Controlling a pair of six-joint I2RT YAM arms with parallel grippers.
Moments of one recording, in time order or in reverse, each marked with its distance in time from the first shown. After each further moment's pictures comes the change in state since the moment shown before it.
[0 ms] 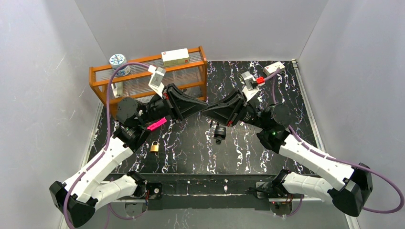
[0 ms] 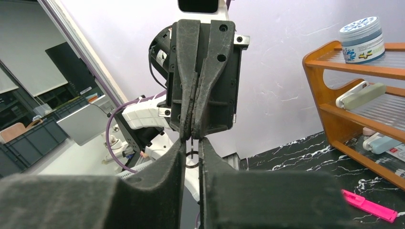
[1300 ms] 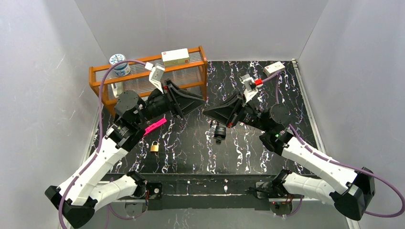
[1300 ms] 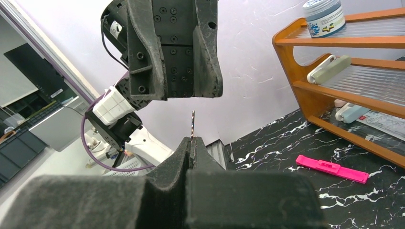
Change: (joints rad) left arm 0.000 -0.020 0.114 -0.340 -0.166 0.121; right arm -0.019 -0.044 -0.030 -0.142 0.057 -0.045
